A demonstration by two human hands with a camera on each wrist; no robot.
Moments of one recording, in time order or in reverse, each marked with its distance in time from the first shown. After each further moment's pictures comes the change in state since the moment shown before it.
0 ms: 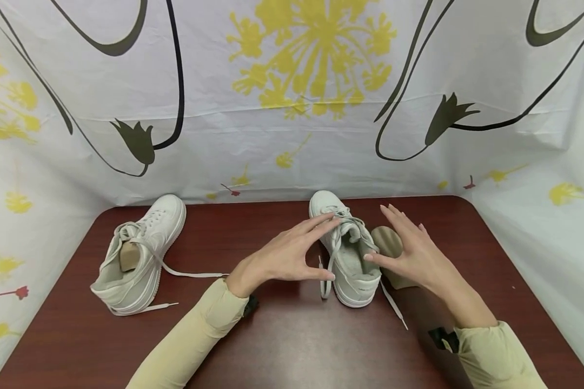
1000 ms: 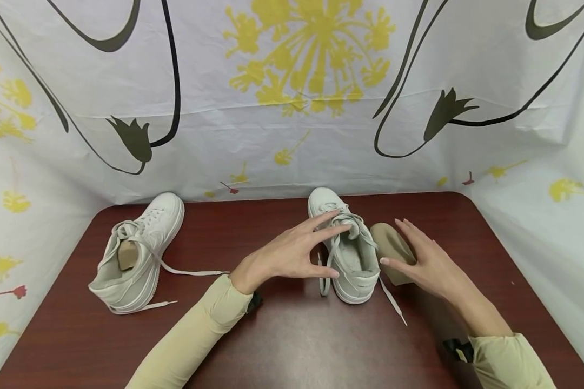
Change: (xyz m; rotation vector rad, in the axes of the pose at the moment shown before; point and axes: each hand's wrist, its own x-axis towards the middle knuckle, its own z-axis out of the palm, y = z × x) left_hand 0.009 0.005 0.003 0.042 -0.031 0.055; right_hand -0.032 0.032 0.005 -0.006 -0.029 0.095
